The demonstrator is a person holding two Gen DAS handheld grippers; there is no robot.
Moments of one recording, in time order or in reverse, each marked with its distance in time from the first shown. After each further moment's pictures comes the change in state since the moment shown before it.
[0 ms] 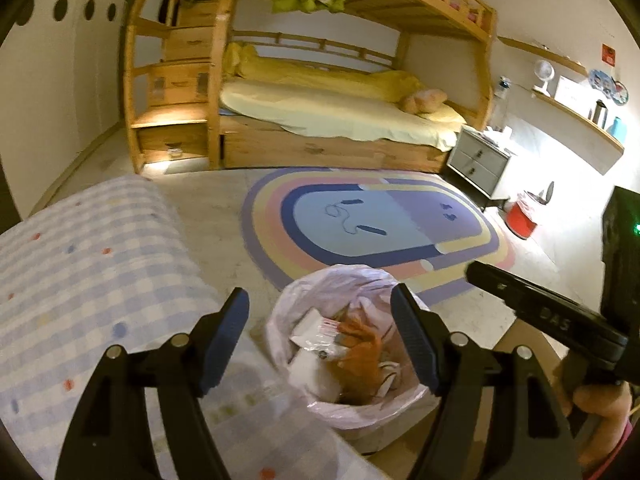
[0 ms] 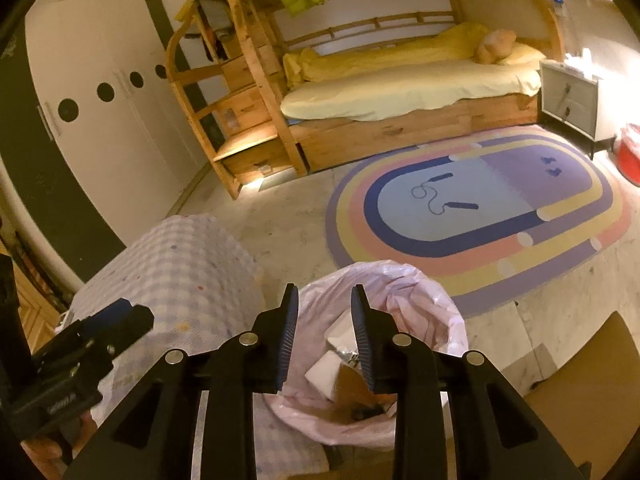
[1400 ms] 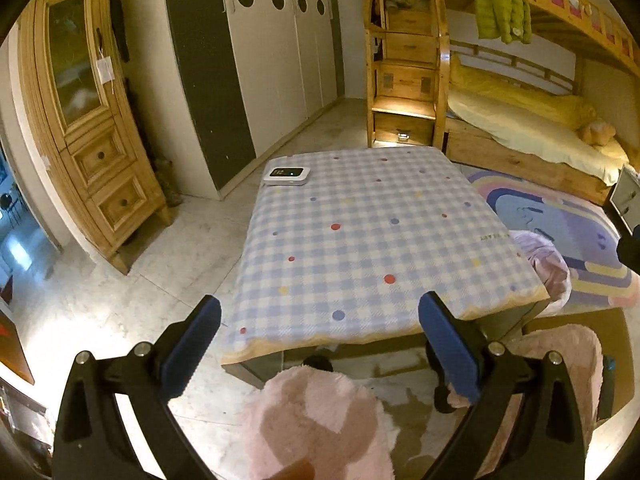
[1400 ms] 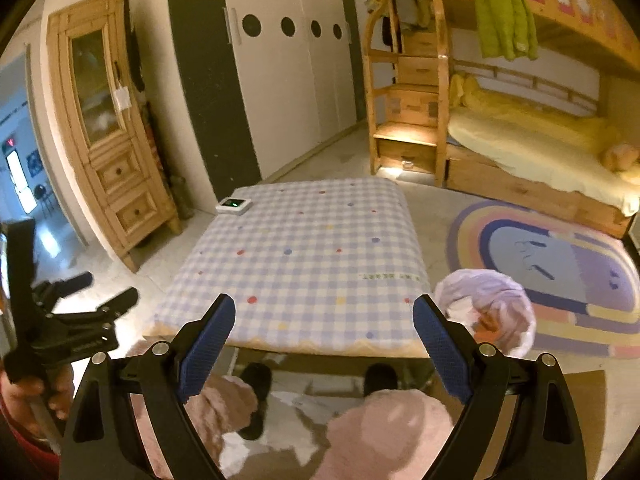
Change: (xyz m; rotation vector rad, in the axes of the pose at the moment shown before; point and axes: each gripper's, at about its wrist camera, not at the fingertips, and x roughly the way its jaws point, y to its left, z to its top) left arm -0.351 0.090 -0.123 -0.256 0.046 0.687; right arm -0.199 0.220 -0.088 -0.479 0.058 0.239
